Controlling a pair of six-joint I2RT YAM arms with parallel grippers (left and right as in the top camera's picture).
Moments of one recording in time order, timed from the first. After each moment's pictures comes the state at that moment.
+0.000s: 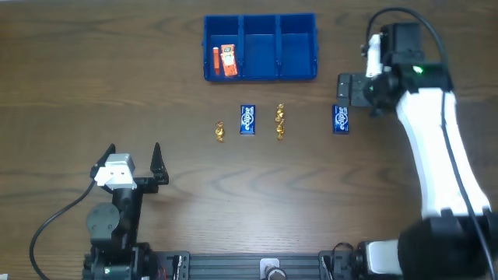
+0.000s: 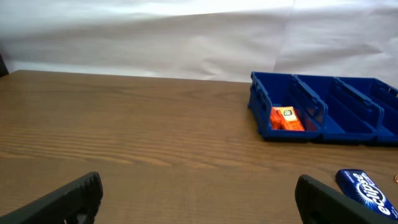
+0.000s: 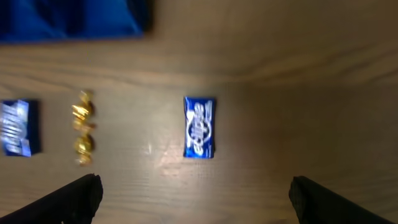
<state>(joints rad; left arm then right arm) 0.01 0.01 0.02 -0.11 0.04 -0.06 0.02 1.59 1.39 -1.03 -0.03 0.07</state>
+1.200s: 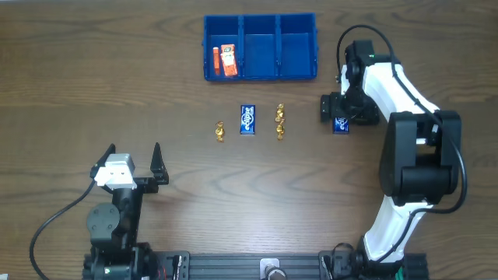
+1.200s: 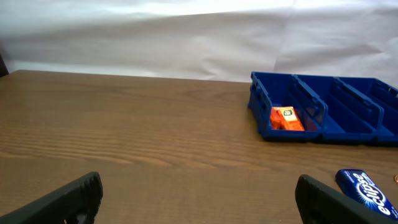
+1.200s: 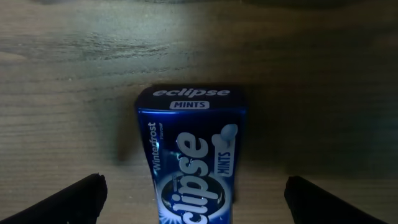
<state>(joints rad) 0.01 0.01 0.02 -0.11 0.04 -0.06 0.04 2.02 1.39 -0.96 -0.04 0.09</state>
